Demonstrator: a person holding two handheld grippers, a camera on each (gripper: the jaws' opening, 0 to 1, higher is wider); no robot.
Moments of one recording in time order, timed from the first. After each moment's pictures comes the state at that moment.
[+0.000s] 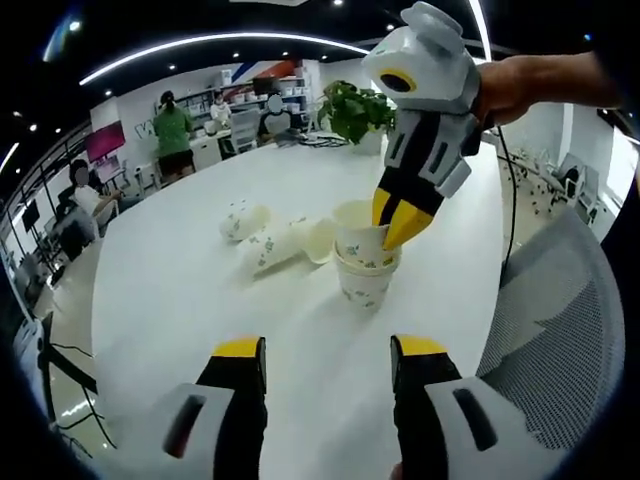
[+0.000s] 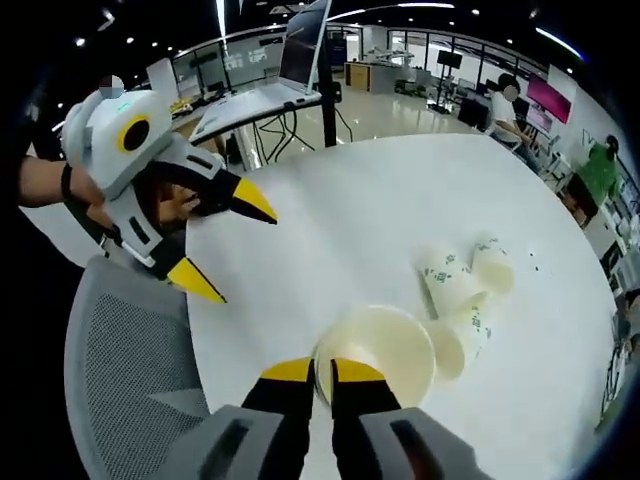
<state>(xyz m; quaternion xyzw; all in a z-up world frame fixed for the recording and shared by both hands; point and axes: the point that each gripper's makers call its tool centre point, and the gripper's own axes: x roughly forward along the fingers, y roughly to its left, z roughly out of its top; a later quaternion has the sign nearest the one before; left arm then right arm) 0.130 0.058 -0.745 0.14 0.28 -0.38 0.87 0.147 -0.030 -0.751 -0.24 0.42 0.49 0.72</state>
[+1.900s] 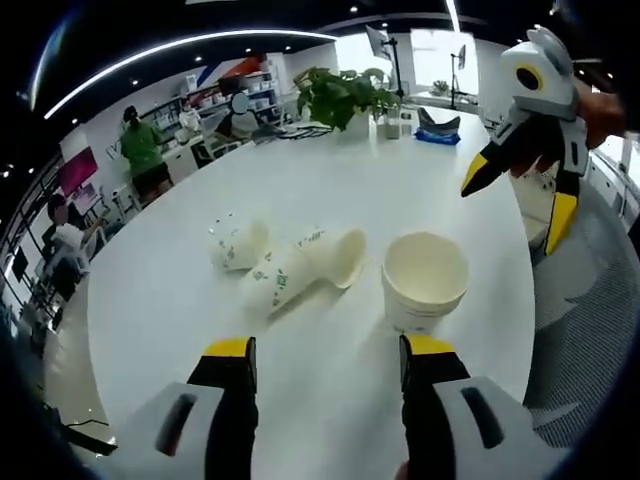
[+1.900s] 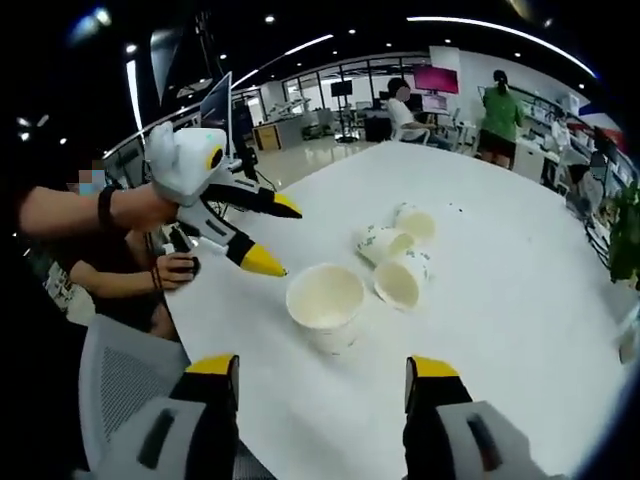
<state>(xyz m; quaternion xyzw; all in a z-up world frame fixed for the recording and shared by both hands) 0.218 0.025 -0.757 0.22 0.28 -0.42 0.83 0.111 -0.101 -0.737 -0.06 0.38 0.37 0.85</state>
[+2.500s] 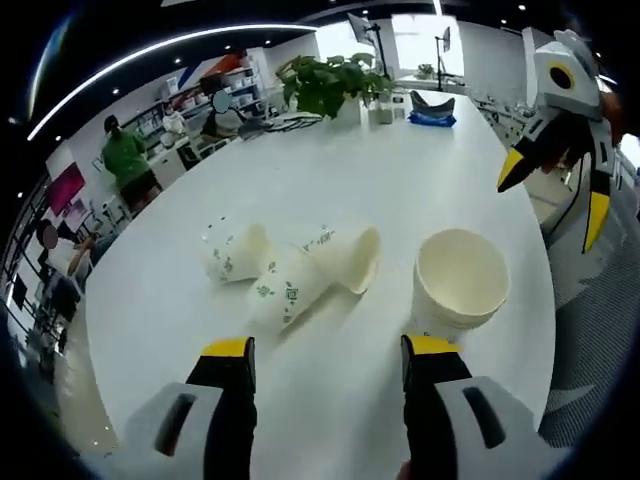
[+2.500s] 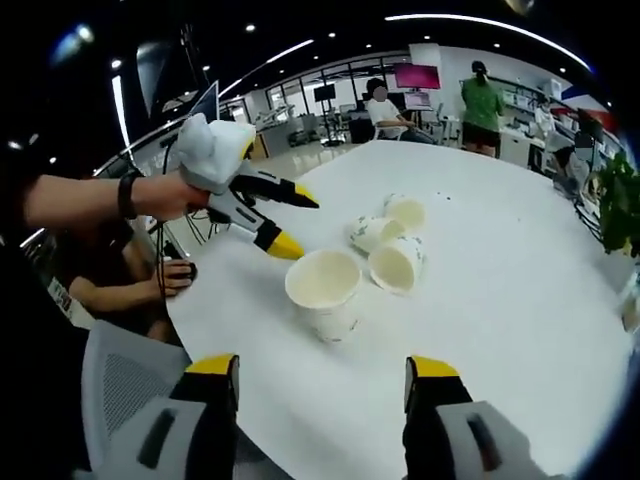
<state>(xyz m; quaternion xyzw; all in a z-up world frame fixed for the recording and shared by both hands) 0.251 0.013 -0.766 0.28 0.28 -0.44 0.81 0.098 -0.107 -0.744 -0.03 0.38 0.34 0.86</state>
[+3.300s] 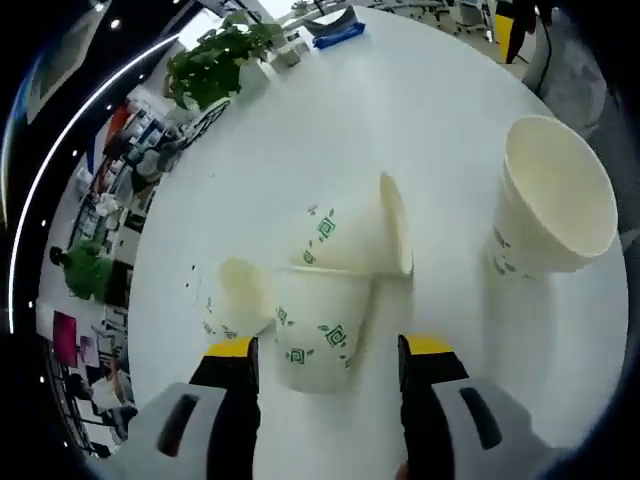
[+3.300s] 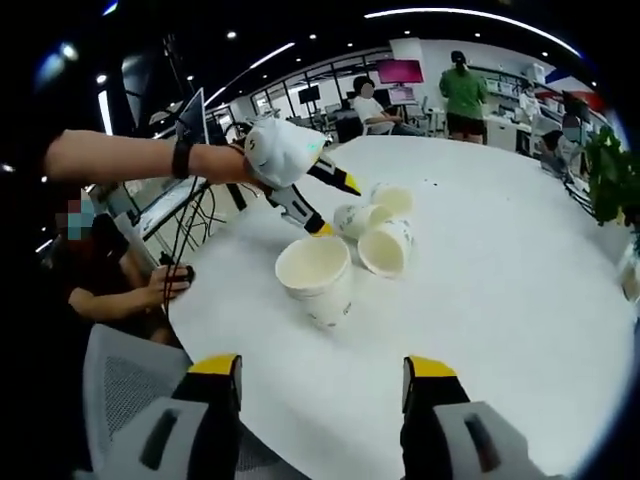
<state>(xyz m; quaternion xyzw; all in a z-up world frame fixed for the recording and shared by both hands) 0.303 -0.026 -0.805 0.53 0.23 -0.51 0.64 0.087 -0.117 -0.756 0.01 0.39 0.32 0.86</state>
